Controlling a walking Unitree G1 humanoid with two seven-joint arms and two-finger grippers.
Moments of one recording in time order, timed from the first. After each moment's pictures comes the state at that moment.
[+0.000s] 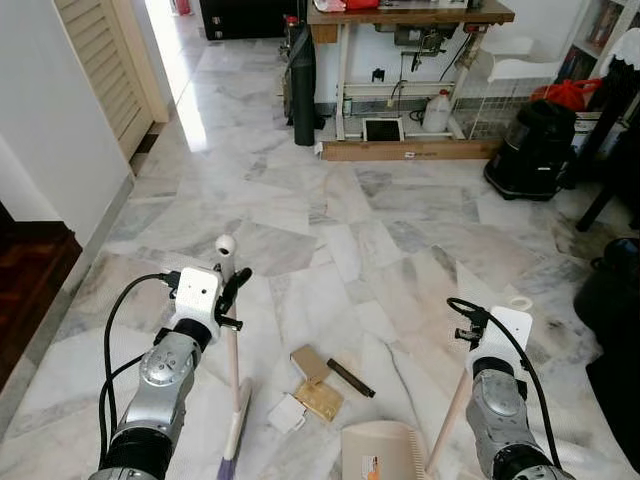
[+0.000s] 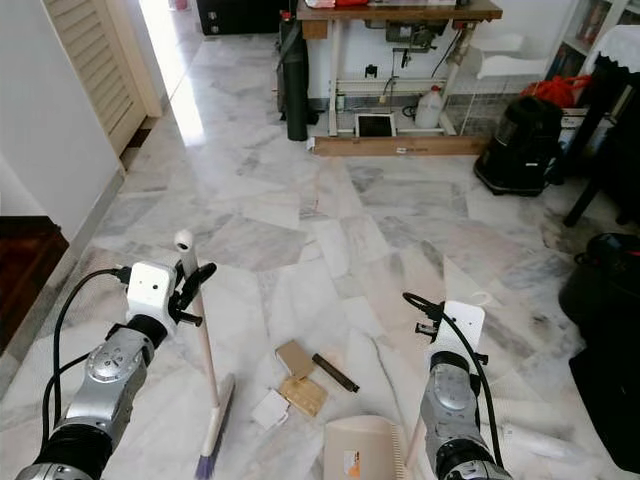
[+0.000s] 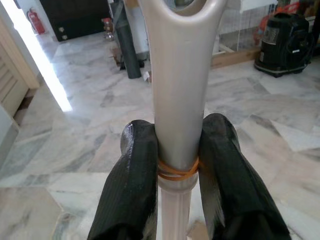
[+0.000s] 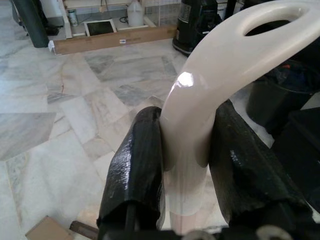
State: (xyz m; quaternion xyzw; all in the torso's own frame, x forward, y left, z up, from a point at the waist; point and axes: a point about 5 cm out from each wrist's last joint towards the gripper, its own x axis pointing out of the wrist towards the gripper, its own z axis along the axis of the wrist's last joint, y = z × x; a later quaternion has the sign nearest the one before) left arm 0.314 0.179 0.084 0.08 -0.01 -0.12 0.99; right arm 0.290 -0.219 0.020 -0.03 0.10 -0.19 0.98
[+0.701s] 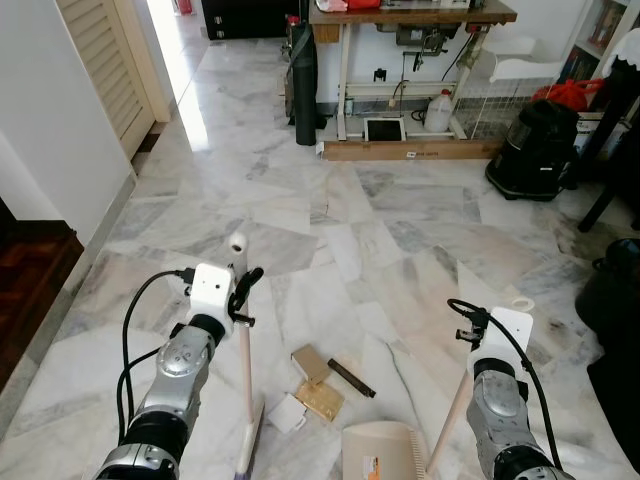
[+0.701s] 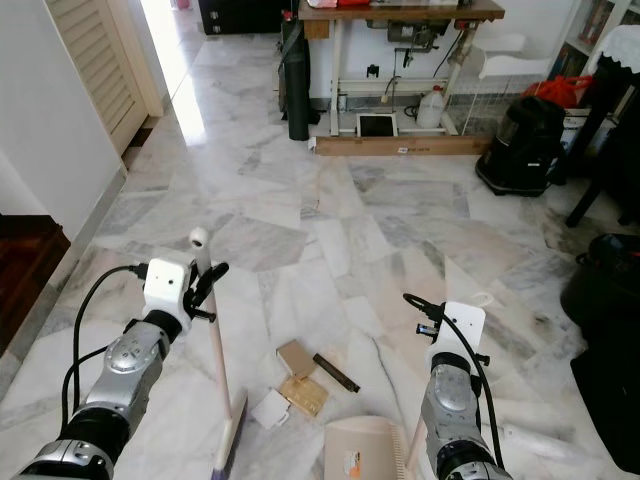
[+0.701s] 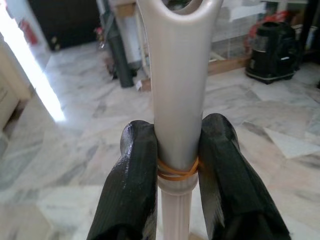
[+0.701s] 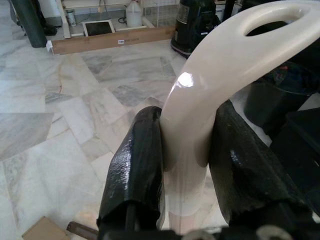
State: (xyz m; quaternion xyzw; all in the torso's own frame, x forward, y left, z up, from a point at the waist) left arm 0.330 0.155 0.088 0.09 -0.03 -0.14 0.99; right arm 0.287 -0.221 0.019 -0.03 0.10 -0.19 0.98
